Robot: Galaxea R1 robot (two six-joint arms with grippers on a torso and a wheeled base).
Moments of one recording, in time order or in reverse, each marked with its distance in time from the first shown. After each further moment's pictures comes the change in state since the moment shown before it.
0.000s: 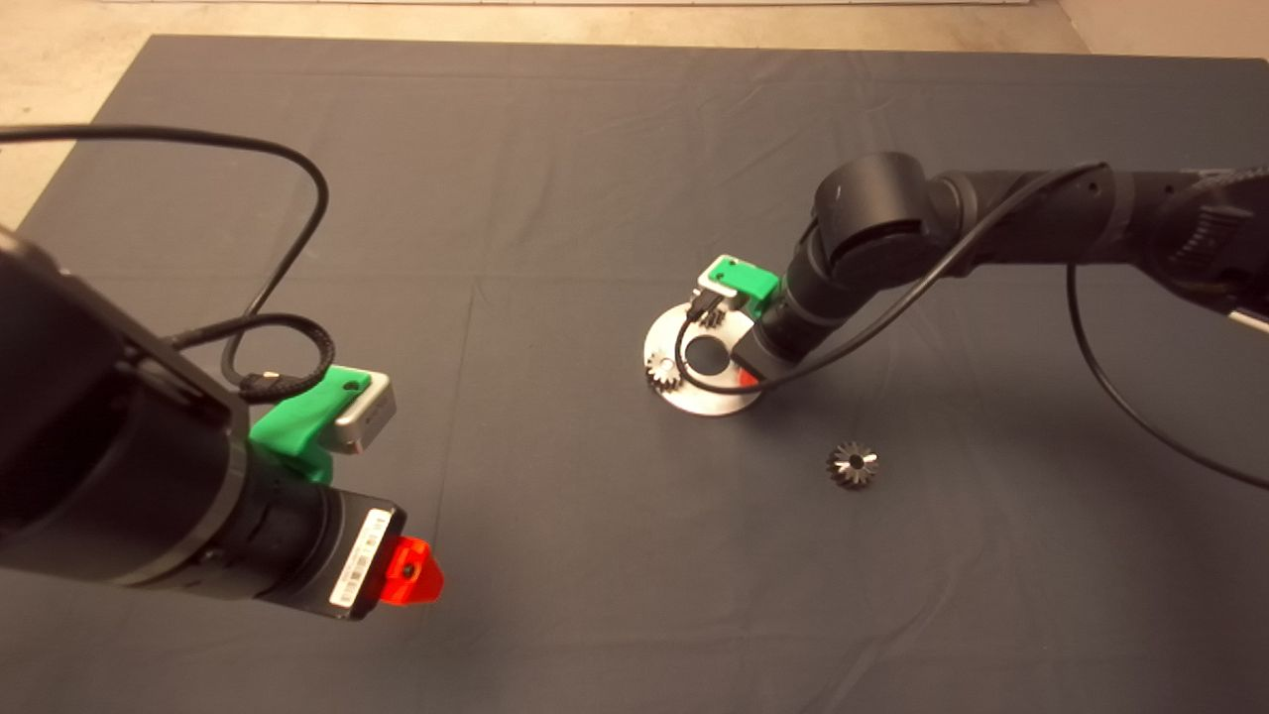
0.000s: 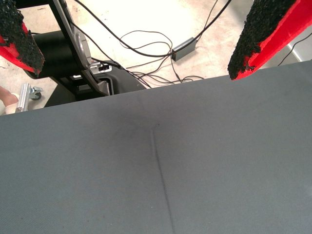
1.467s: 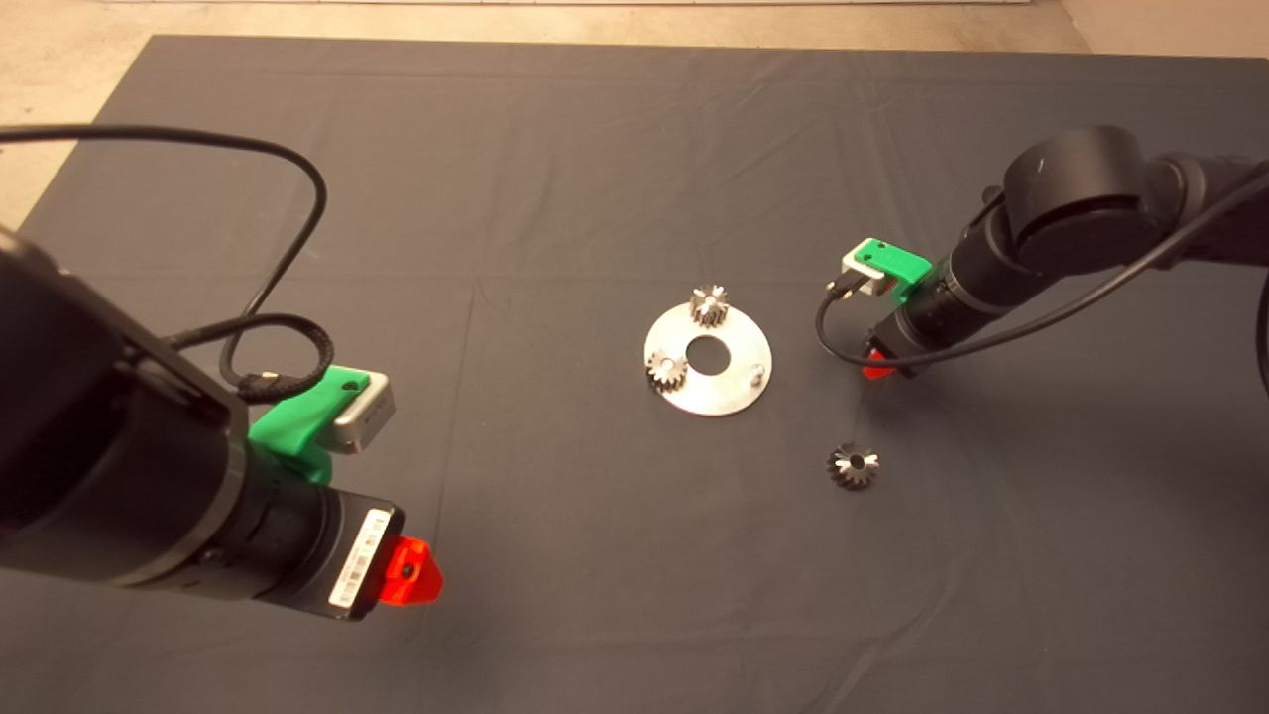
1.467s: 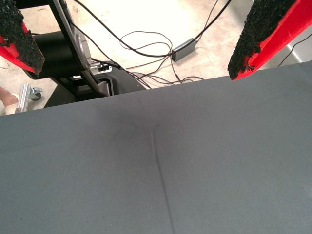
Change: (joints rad) left arm 0.000 0.000 0.000 -0.003 0.000 -0.001; right arm -0.010 -0.324 0.121 0.044 0.007 0.000
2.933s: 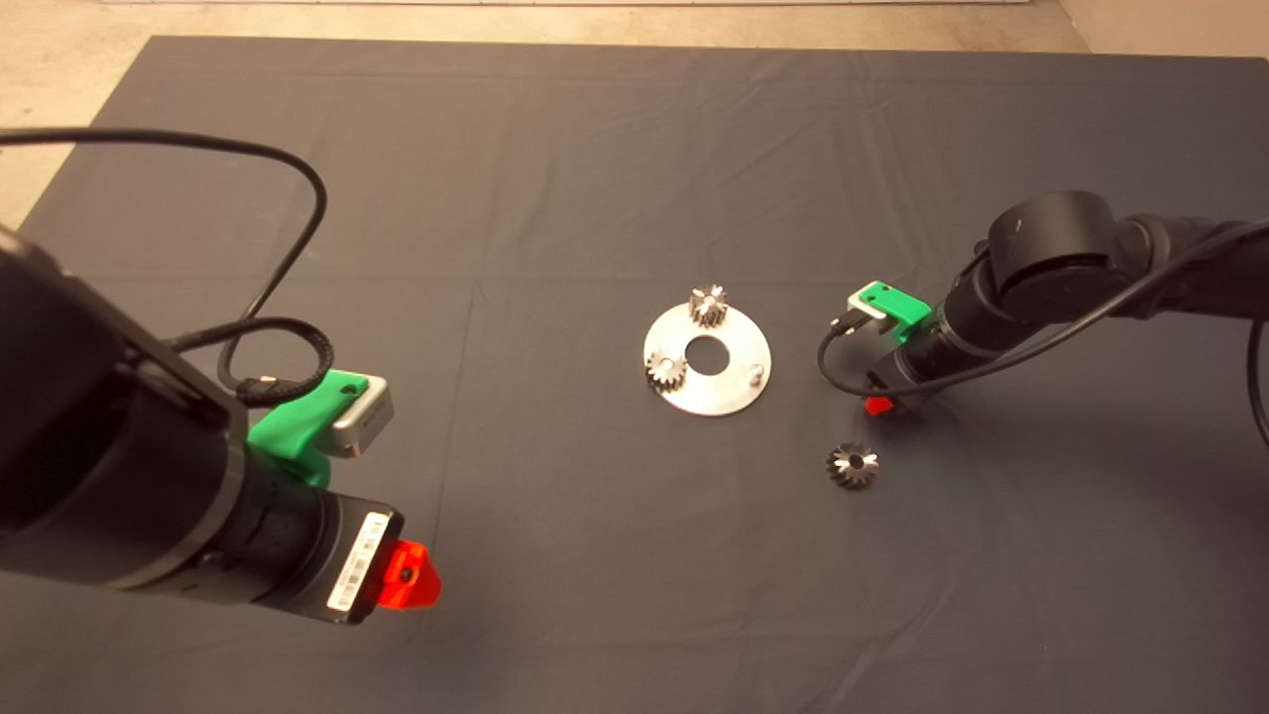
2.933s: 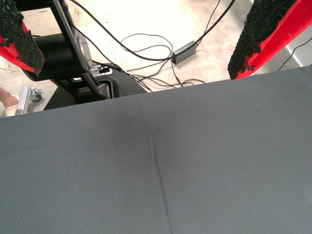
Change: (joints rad) left arm 0.000 0.000 0.000 -0.012 0.000 -0.006; right arm -0.078 -0.008 -0.009 -0.034 0.003 0.071
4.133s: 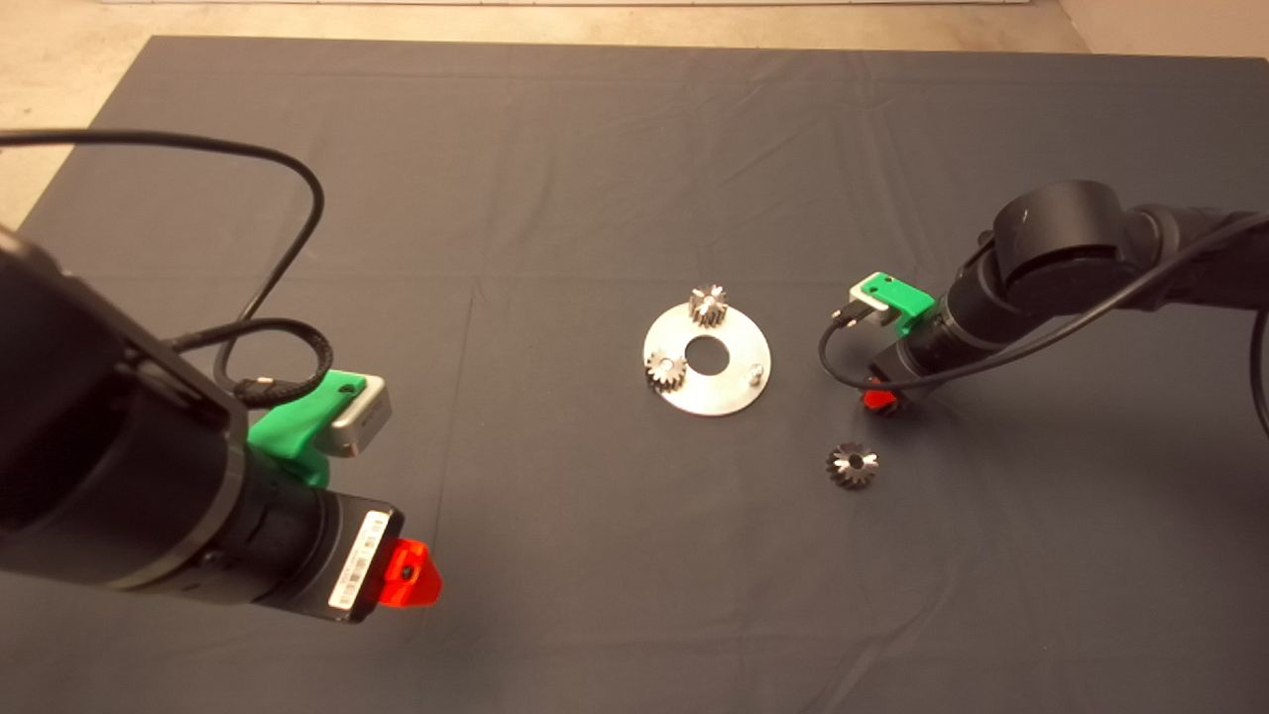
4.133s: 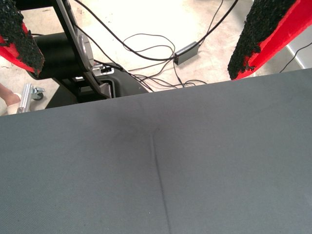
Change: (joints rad) left arm 0.000 0.000 0.000 0.000 0.000 -0.017; right arm 0.048 -0.001 0.023 0.008 -0.008 0.004
